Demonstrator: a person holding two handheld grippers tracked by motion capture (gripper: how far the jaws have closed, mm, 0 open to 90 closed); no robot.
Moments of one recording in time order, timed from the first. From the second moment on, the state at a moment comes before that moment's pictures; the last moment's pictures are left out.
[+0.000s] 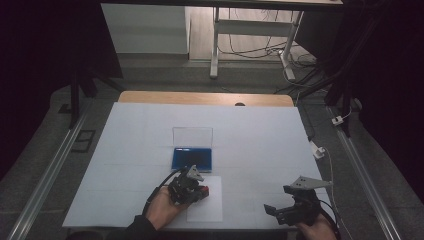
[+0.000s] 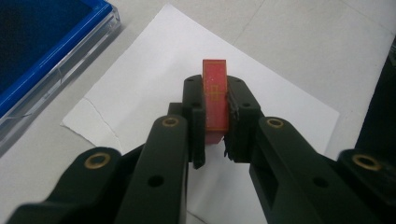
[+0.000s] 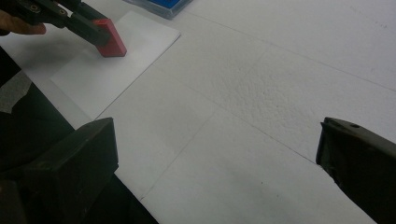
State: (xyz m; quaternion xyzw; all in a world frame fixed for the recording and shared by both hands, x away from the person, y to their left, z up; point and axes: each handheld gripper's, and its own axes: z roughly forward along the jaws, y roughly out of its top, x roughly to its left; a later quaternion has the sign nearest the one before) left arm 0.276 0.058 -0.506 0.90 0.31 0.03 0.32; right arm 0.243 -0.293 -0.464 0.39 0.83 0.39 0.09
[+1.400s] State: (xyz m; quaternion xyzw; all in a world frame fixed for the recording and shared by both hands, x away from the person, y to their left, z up) left arm 0.277 0.093 -0.461 0.87 0.28 0.06 0.40; right arm 0.243 -0.292 -0.464 0.39 0.83 0.38 0.09
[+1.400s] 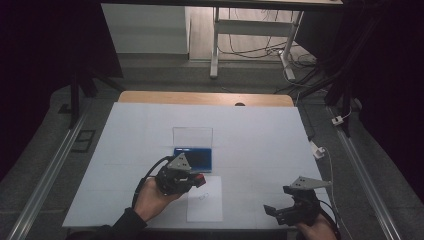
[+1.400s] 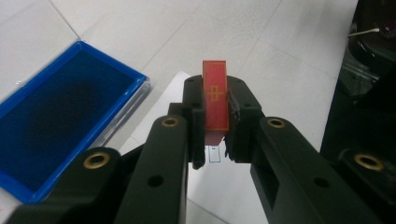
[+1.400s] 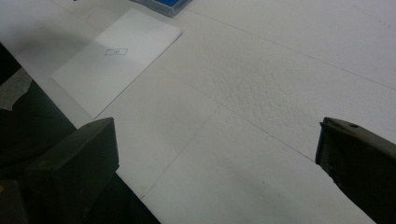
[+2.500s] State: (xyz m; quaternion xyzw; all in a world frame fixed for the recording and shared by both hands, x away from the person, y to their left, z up) left arm 0.301 0.122 -0.452 0.85 0.33 0.08 0.41; right arm 0.243 -0.290 -0.464 0.39 0.84 0.38 0.09
